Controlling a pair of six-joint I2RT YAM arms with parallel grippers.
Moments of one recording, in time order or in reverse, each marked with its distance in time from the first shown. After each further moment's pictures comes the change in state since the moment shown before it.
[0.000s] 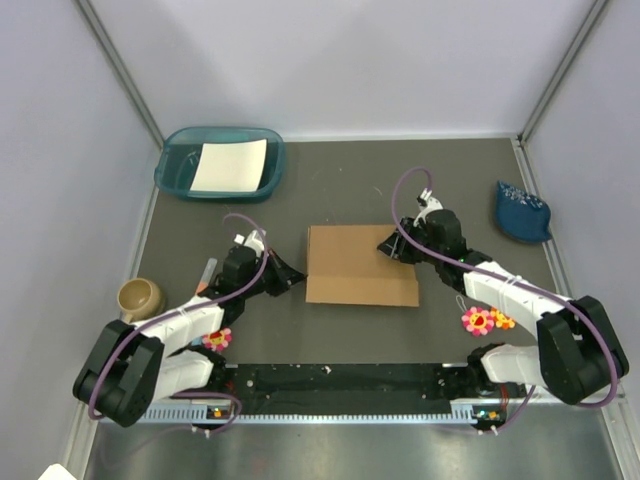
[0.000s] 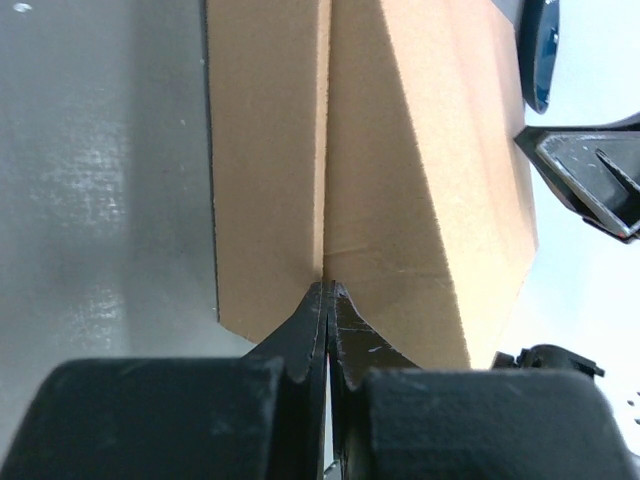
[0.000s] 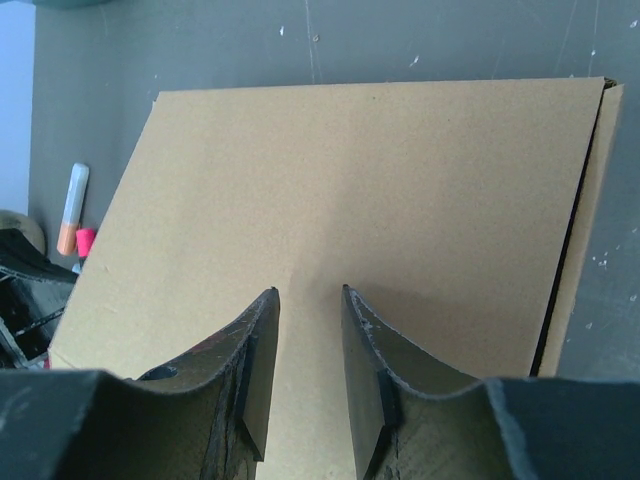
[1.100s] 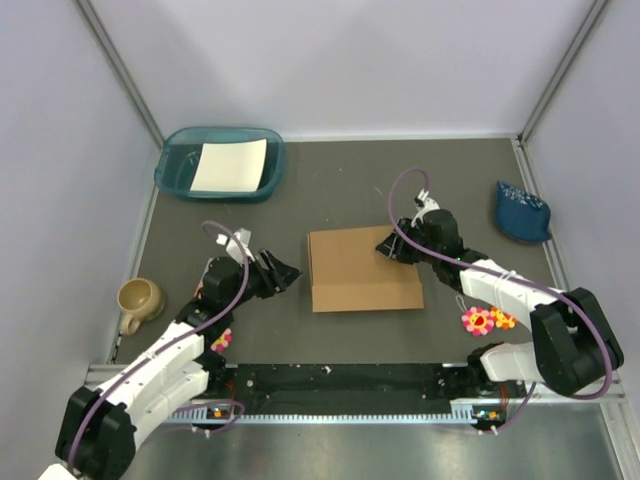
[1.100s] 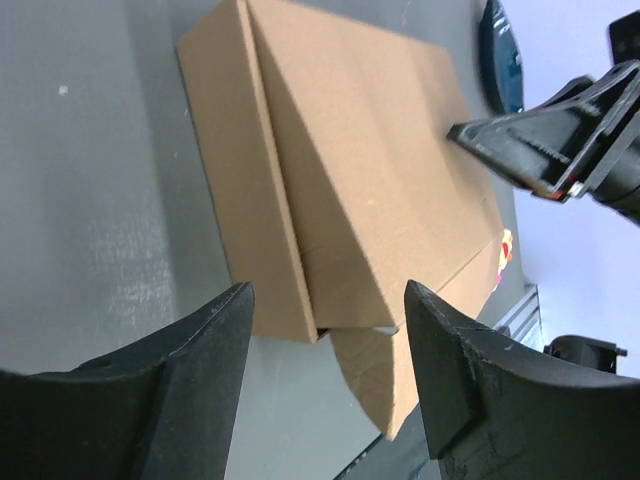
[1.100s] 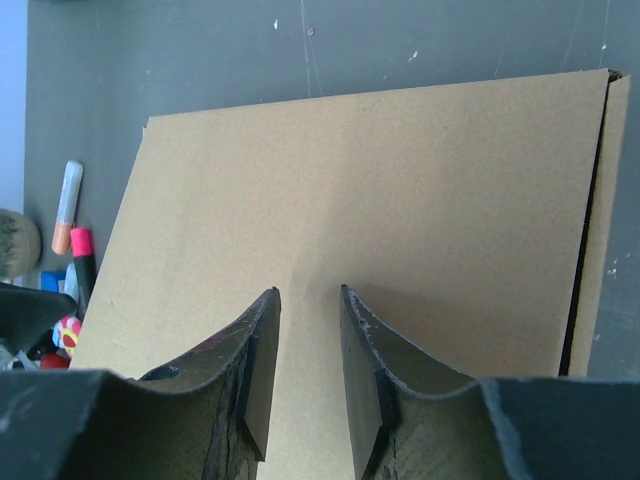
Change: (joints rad) left arm 0.000 -0.392 -0.034 -0.184 -0.083 0.124; right arm 0.000 0.041 0.000 0.029 -0.008 0.001
